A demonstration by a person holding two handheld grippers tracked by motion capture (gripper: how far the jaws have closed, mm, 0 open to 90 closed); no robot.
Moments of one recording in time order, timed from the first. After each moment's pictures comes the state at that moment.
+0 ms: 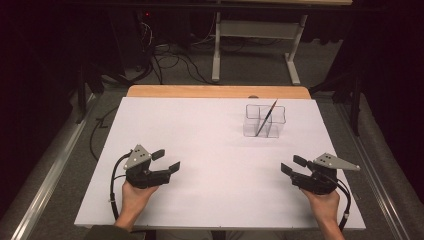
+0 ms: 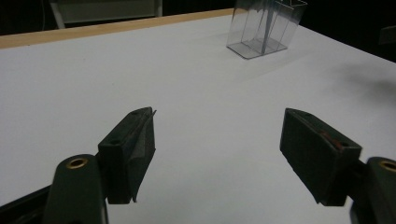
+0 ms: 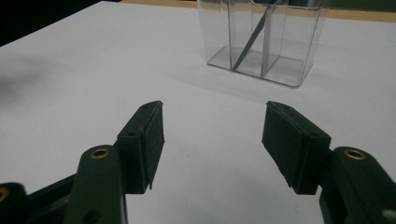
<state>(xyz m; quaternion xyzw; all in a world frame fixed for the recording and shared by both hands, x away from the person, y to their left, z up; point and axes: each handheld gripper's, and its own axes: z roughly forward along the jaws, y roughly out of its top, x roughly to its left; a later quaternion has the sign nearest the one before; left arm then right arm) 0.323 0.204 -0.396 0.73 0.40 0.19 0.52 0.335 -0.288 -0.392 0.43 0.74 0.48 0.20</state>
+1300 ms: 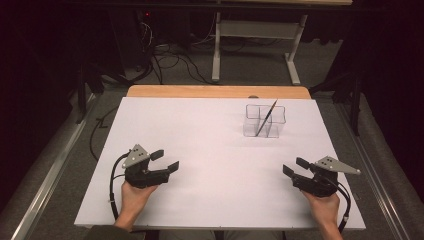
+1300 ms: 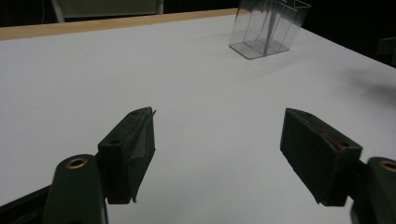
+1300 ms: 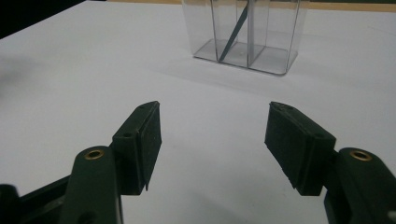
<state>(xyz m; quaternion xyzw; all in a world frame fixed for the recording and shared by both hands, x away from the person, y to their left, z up) 0.325 0.208 -0.398 0.73 0.41 0.18 0.52 0.333 -0.293 -0.402 0.44 0.73 0.47 0.21</state>
